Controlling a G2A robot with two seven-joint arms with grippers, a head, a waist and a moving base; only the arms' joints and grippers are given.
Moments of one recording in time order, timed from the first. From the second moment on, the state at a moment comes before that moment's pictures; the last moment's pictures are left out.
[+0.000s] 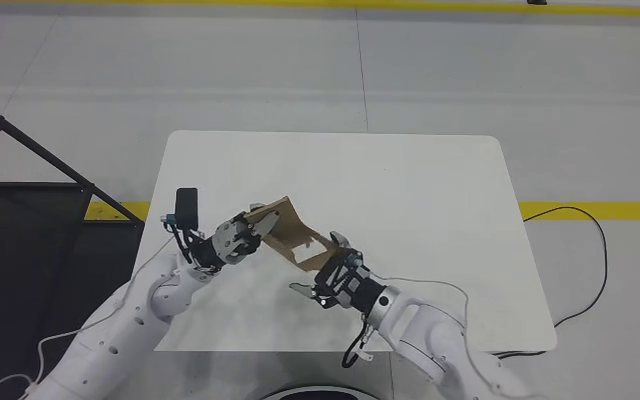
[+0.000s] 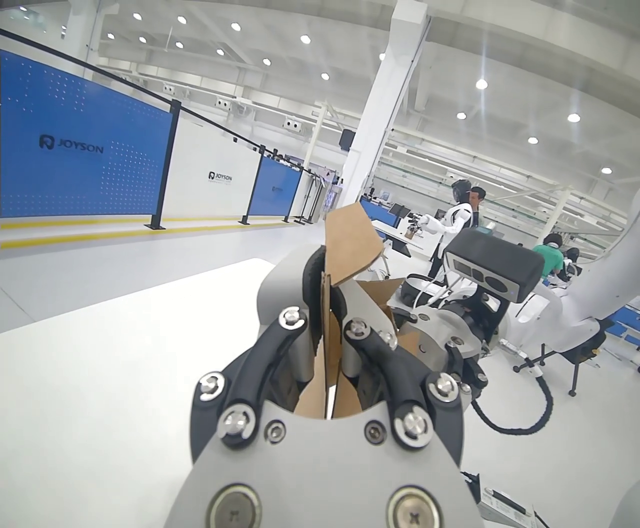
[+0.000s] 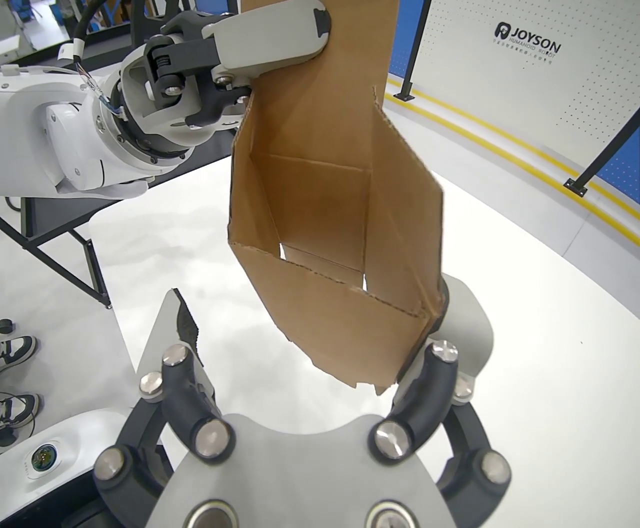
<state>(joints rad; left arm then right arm) 1.15 -0.88 -1.03 -1.54 0.72 -0.86 0.50 -1.22 -1.08 0.85 -2.00 -1.21 -0.16 0.33</state>
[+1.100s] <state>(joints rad) 1.09 -0.88 -0.98 -1.51 0.94 -1.01 0.65 -1.31 -1.05 1.02 -2.02 -1.19 -0.52 0.30</state>
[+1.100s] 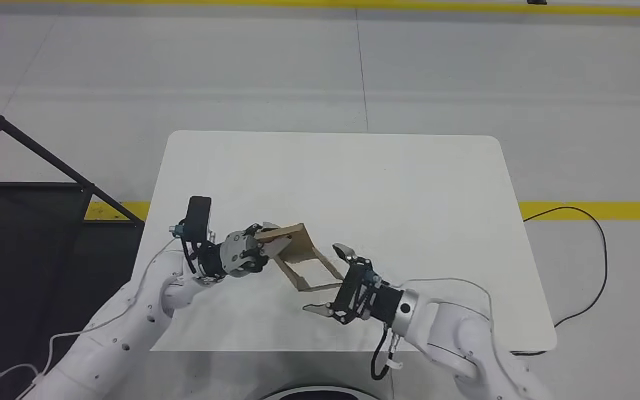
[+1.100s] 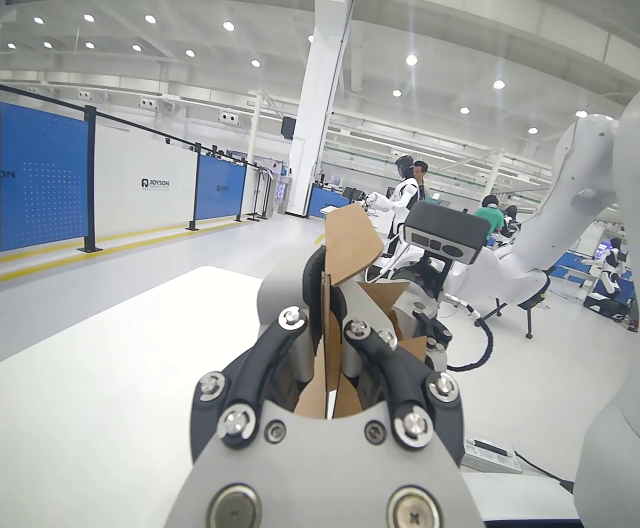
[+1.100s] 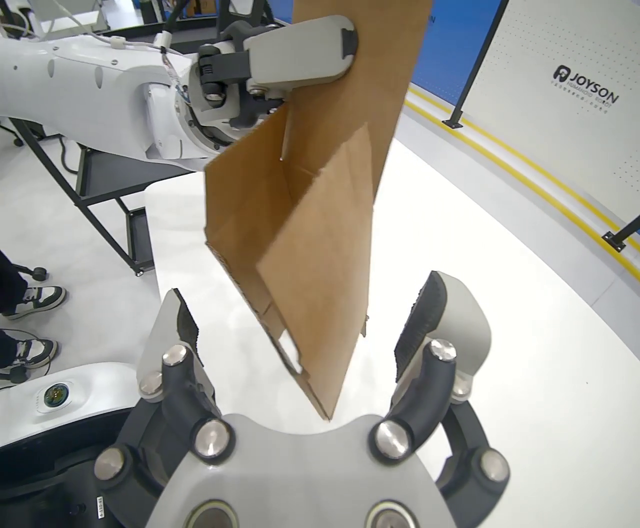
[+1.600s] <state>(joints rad) 1.04 -0.86 -0.89 -1.49 0.99 -1.01 0.76 -1.27 -1.07 0.97 -2.00 -1.23 -0.55 0.28</state>
